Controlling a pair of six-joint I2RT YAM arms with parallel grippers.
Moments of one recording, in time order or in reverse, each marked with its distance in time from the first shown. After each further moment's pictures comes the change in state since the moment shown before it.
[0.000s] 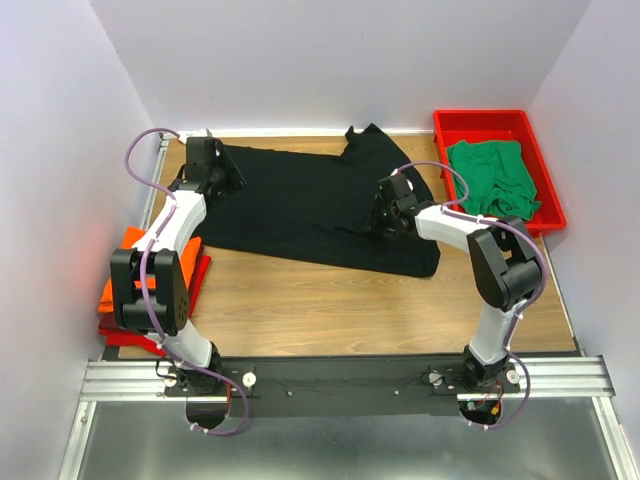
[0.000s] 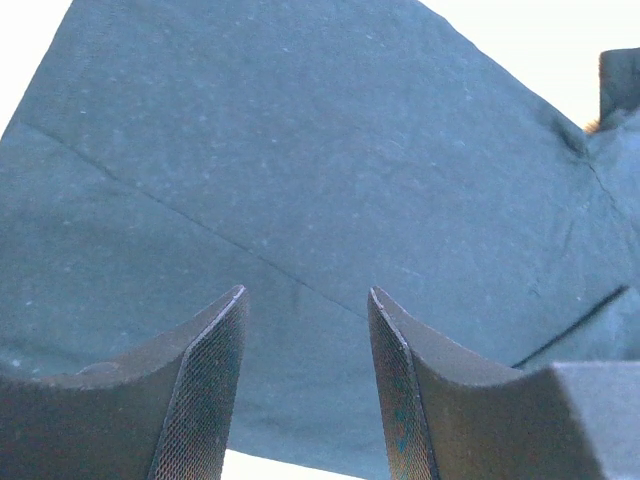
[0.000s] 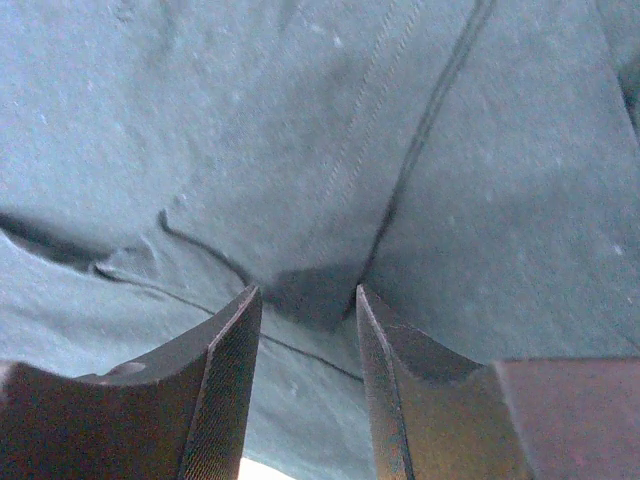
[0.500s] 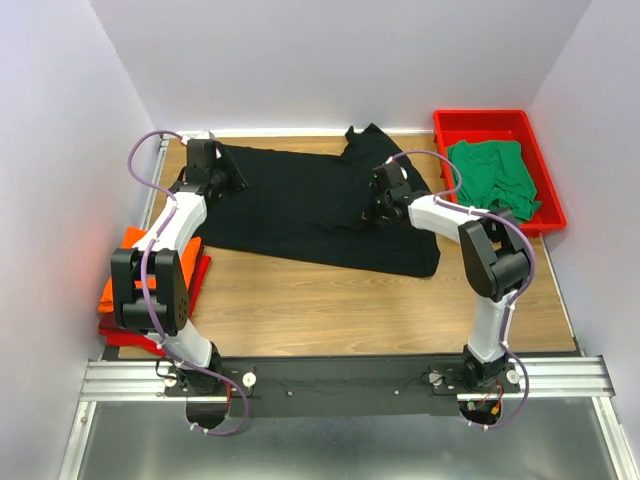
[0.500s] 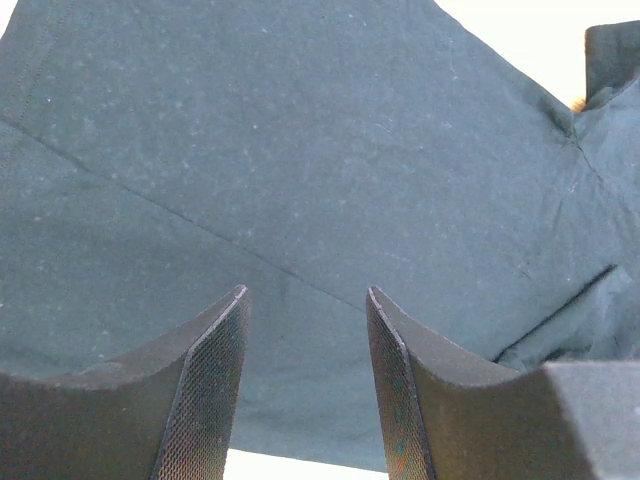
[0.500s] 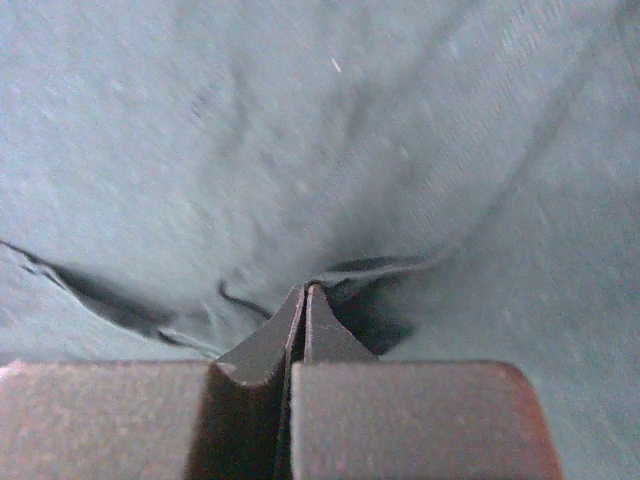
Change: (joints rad) left arm 0.000 0.000 -0.024 0.022 0.055 0.001; right arm 0.000 0.091 0.132 0.010 -0.002 0.008
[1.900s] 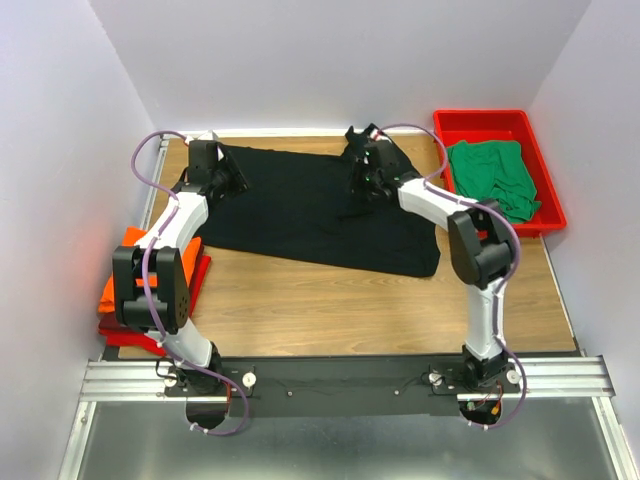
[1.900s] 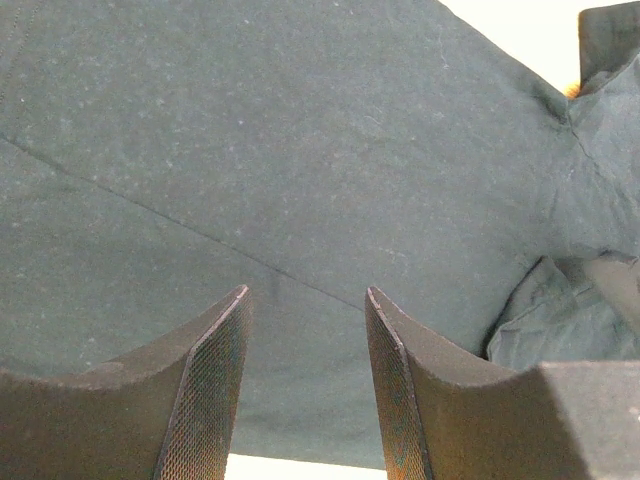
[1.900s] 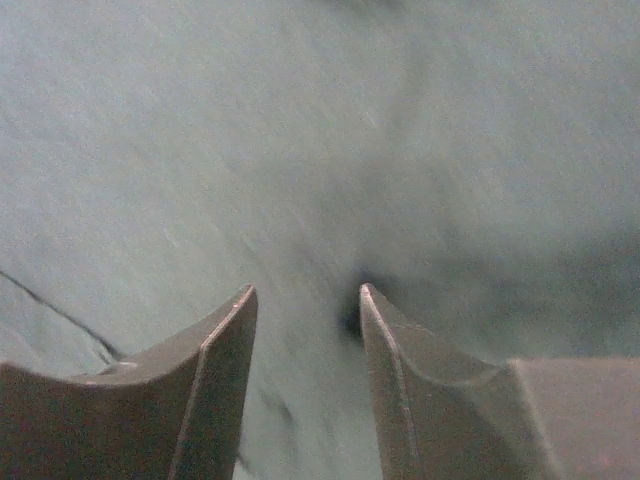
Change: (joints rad) left arm -0.006 0.012 -0.005 0.018 0.027 0.011; right arm 0.000 0.193 0.342 0.056 -0.014 -0.179
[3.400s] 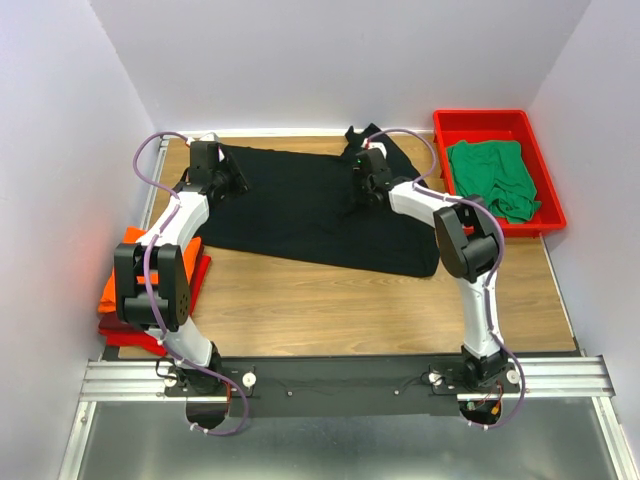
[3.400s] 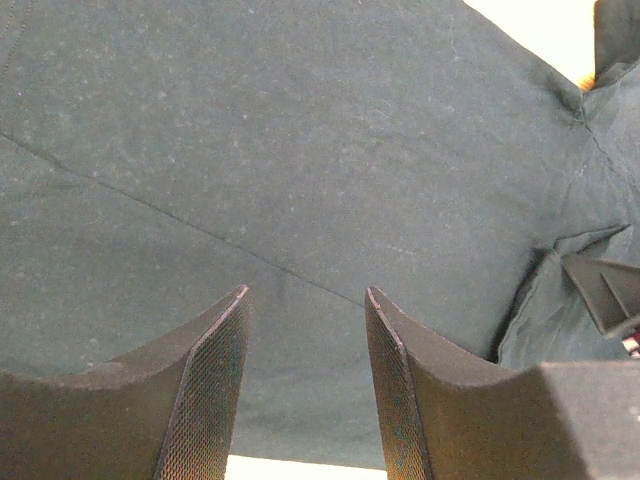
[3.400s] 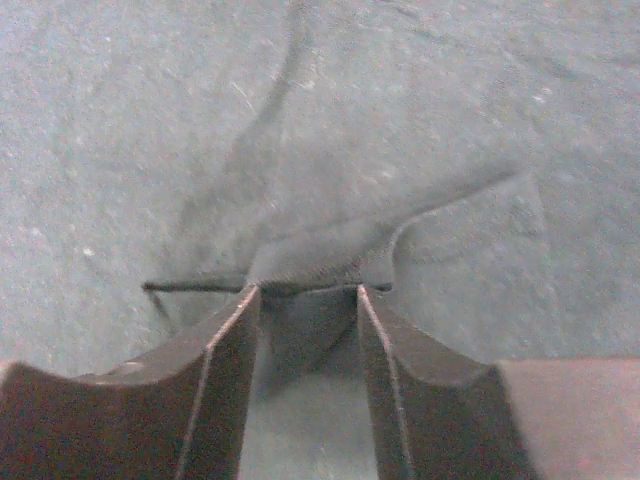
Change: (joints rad) left arm 0.000 0.018 0.000 0.000 0.000 0.008; right arm 0.016 0.051 -0.034 -0.016 0.199 -0.154
